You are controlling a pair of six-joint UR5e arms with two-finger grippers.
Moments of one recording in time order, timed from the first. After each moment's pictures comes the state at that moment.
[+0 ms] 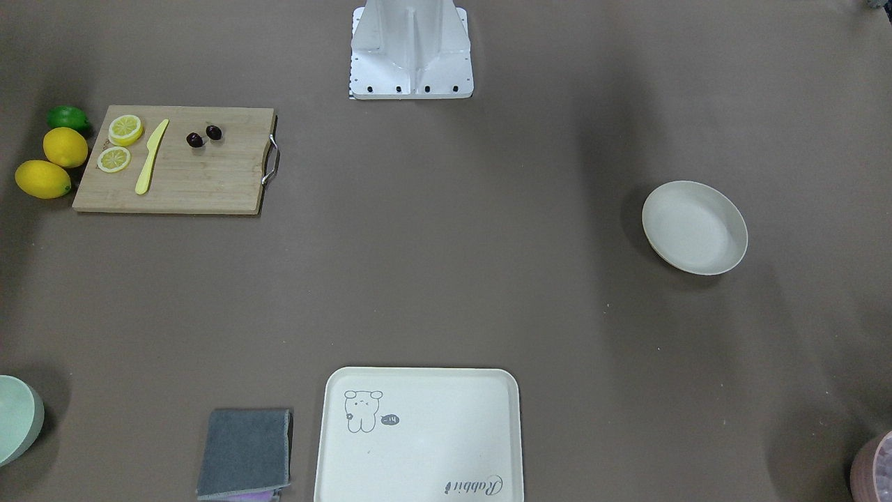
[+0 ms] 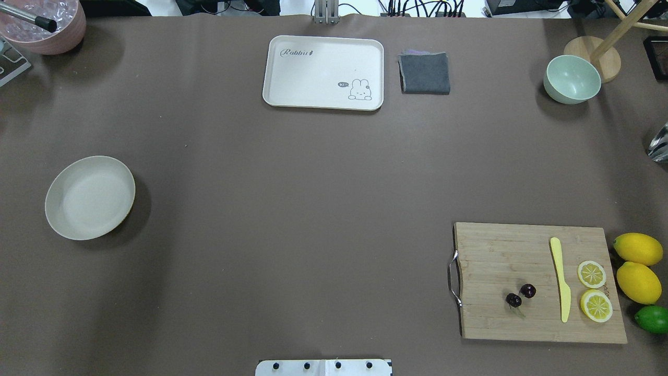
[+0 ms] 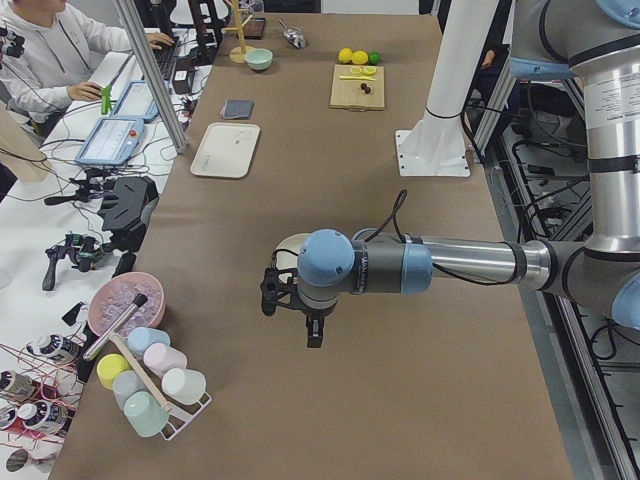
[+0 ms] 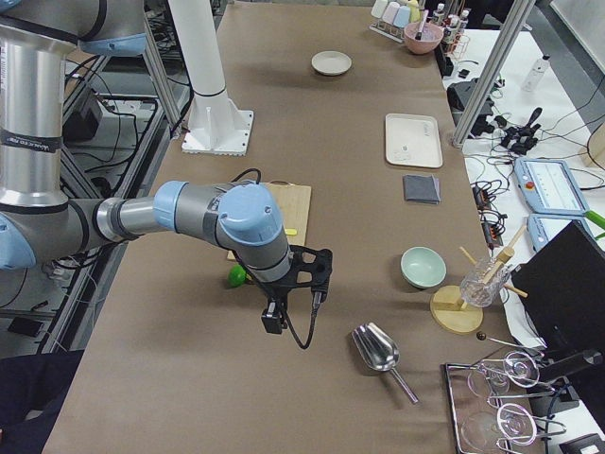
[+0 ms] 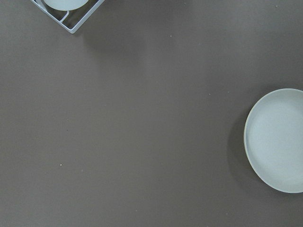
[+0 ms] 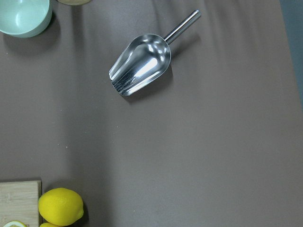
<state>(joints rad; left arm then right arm) -1.69 -1.36 -1.87 -1.50 -2.50 0.00 1.91 -1.77 1.98 -1.91 2.33 -0.22</state>
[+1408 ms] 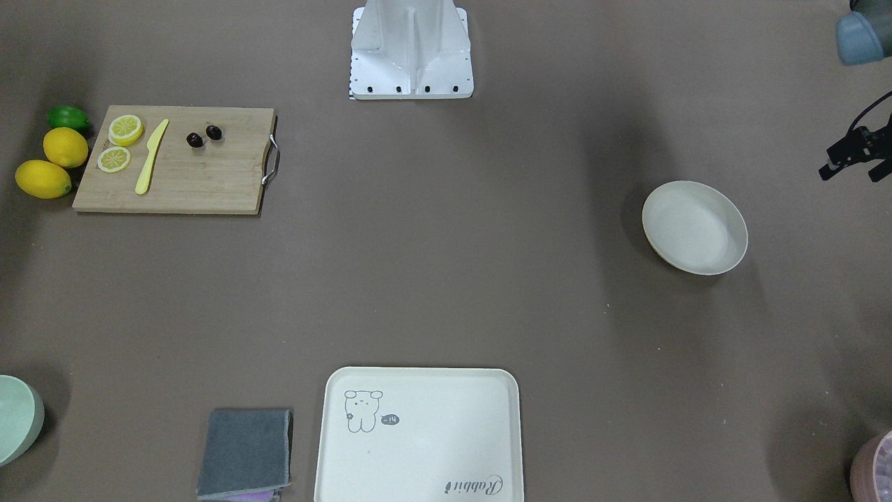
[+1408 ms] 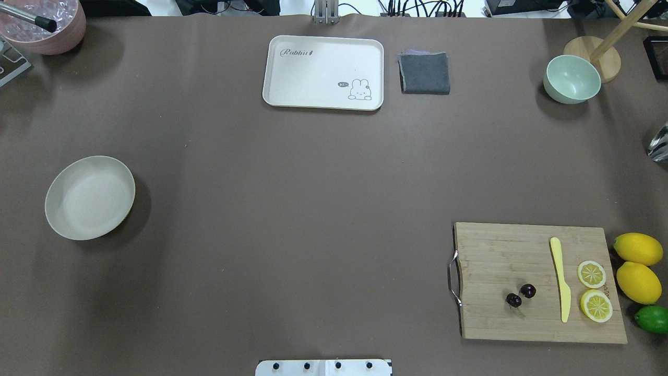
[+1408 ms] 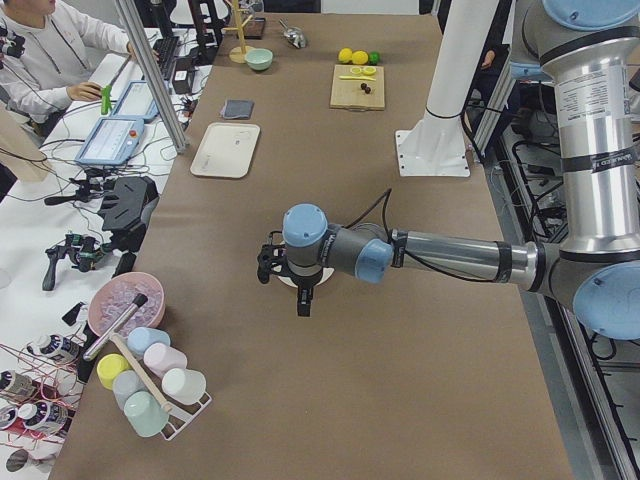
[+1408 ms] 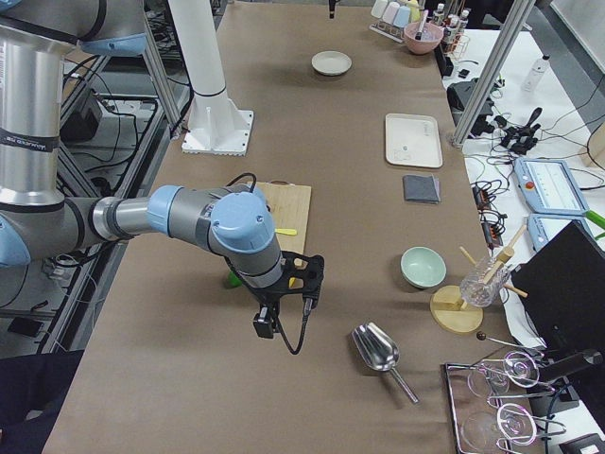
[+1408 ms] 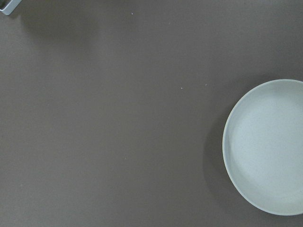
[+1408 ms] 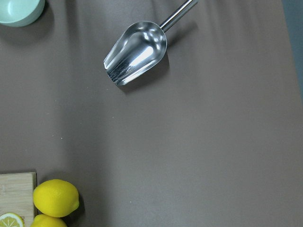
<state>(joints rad) -1.27 -1.44 -1.72 -1.96 -2.35 -0.49 1.92 -1.80 1.98 -1.91 2.33 -0.23</state>
